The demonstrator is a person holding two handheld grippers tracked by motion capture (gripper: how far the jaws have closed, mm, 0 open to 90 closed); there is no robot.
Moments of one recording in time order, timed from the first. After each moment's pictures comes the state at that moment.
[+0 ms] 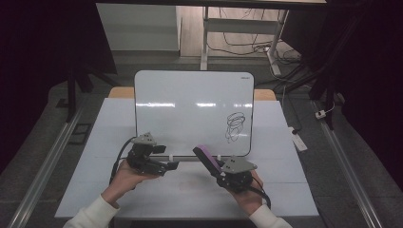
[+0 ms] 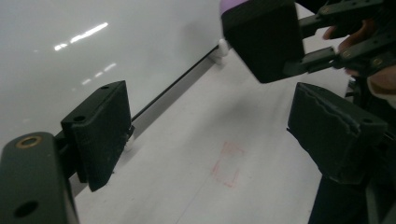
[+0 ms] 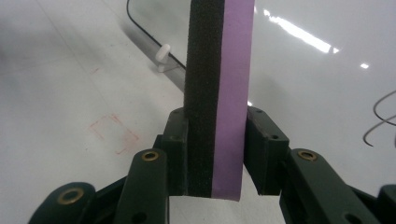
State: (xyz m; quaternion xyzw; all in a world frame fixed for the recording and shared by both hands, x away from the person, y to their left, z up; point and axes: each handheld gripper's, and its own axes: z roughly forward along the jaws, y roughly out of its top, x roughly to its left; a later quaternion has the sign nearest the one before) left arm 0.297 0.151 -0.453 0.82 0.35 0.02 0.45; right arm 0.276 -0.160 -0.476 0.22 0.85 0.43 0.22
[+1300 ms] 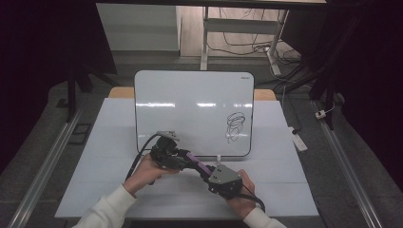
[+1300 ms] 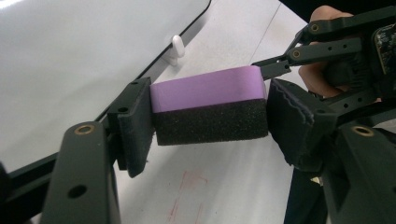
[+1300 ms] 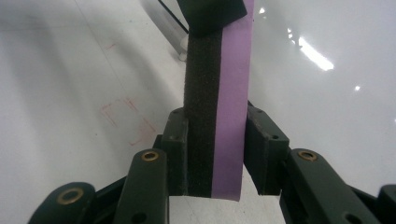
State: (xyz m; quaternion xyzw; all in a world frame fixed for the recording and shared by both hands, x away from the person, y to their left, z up) left arm 0.332 0.102 -0.466 0.84 0.32 -0.08 0.43; right arm 0.264 -0.137 -0.492 0.15 0.87 0.39 0.26
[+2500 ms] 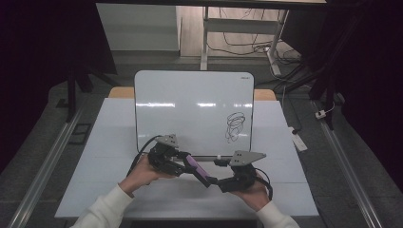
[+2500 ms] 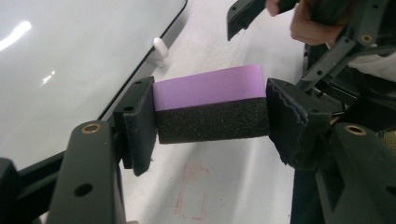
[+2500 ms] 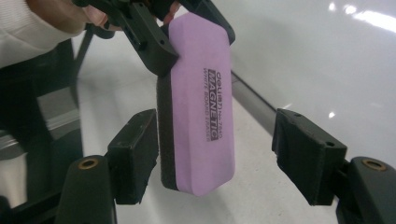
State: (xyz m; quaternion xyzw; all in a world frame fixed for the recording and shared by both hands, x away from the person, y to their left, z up) left arm 0.317 0.105 -0.459 0.86 0.23 -0.04 0.44; right arm 0.293 -0.177 -0.469 0.19 0.85 0.49 0.05
